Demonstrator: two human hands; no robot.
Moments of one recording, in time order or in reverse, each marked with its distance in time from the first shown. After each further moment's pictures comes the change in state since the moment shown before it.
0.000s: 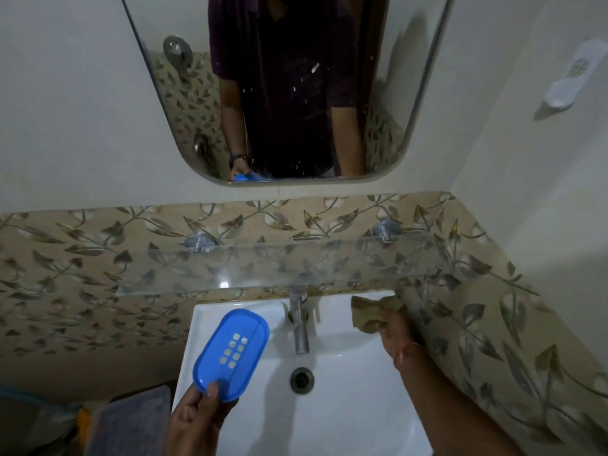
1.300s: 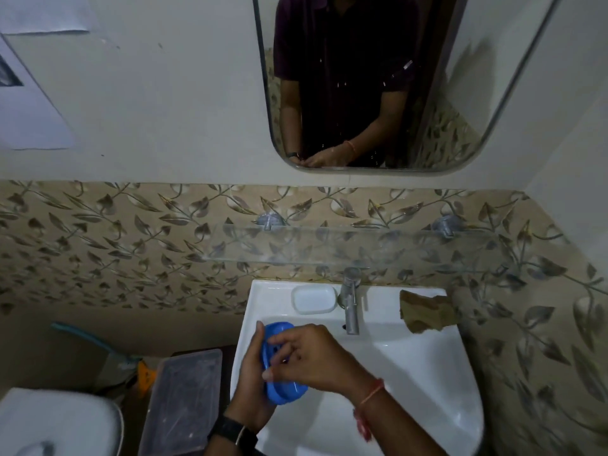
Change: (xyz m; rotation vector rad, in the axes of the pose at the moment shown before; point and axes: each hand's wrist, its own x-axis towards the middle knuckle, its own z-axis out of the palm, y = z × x) left_hand 0.003 0.013 -0.012 -0.277 0.001 -0.457; right_hand -0.273 0.044 0.164 -1.060 -0.889 -0.374
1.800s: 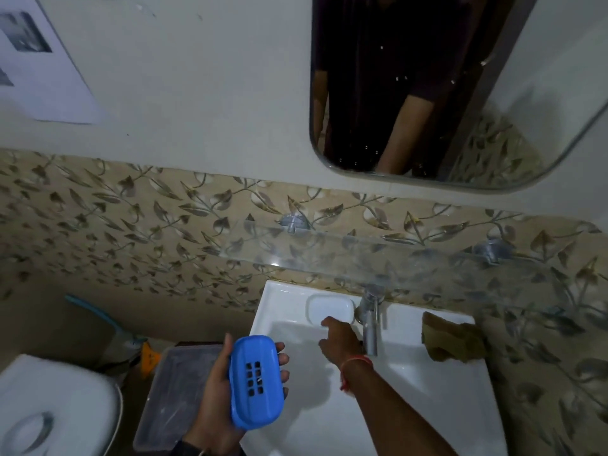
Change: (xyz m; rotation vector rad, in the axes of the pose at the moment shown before) left_hand 0.019 0.024 -0.072 -0.193 -0.140 -0.077; right_hand 0.135 0.124 -0.009 -0.407 0.234 0.340
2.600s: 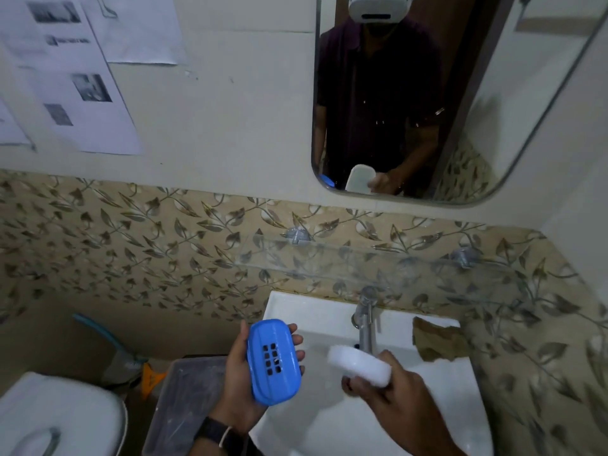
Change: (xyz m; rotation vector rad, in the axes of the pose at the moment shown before) left_hand -0.045 -0.003 0.048 0.035 -0.017 0.148; right_hand -0.225 0.014 -0.088 0.355 0.259 -0.277
